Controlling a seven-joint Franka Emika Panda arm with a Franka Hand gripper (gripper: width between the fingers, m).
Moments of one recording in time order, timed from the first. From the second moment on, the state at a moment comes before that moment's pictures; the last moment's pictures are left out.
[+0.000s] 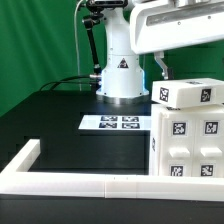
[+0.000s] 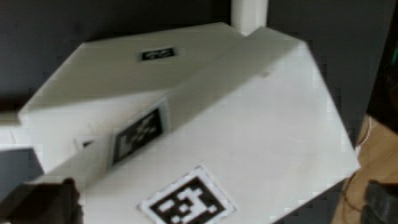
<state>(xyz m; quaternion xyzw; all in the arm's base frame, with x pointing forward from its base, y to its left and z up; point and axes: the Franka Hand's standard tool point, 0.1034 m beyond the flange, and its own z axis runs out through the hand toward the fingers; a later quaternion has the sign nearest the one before) 0.609 0.096 0.188 -0.99 -0.01 -0.08 0.08</state>
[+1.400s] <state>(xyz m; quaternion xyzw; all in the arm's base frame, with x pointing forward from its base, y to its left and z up) 0.626 0.078 0.179 -0.78 -0.62 -0.04 -0.05</state>
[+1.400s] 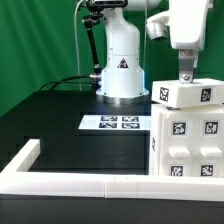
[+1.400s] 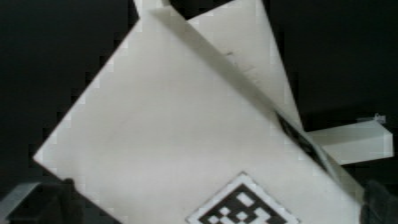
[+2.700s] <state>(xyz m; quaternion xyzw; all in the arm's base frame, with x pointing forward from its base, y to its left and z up) 0.621 0.084 0.157 -0.61 -0.79 0.00 -0.07</state>
